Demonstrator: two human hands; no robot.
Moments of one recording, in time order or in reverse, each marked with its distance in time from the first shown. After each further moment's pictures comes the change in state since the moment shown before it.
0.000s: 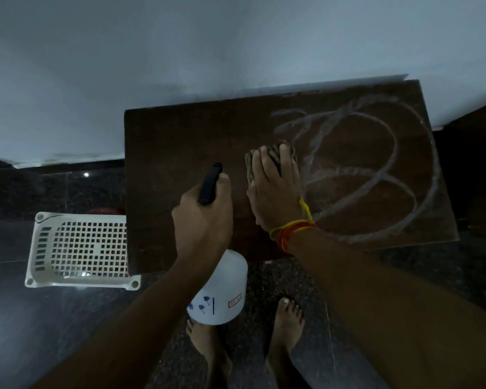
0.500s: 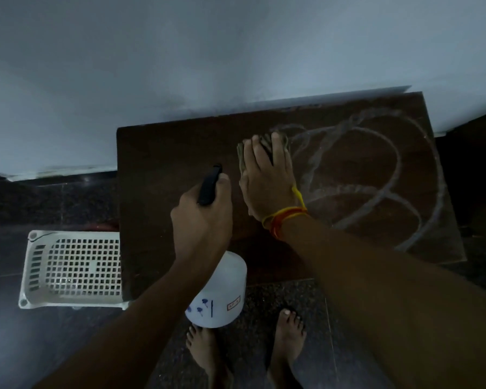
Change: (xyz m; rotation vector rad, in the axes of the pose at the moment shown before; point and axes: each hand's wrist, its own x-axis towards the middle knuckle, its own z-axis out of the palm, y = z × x) left_hand 0.032 0.018 0.011 0.029 -0.035 -0.004; right_hand 0.055 0.004 -0.004 0.009 -0.020 -0.026
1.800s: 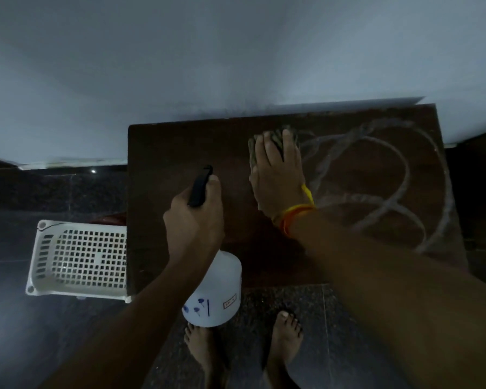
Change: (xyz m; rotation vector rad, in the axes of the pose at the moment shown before) left_hand 0.004 0.001 -0.010 -0.052 0.106 -0.045; right_hand 0.016 0.009 0.000 -0.071 0.023 -0.036
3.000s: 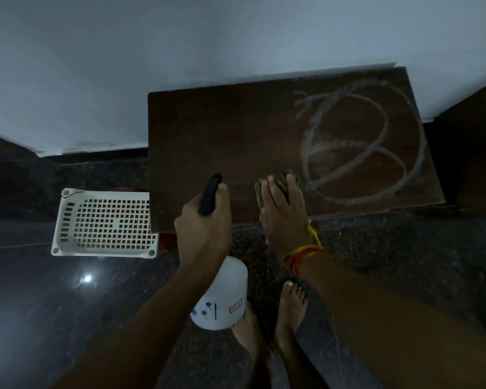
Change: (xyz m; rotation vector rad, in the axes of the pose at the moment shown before) left_hand -0.108 -0.068 -0.046 0.050 0.021 0.054; right_hand -0.184 -0.044 0.012 0.057 -0.142 0.012
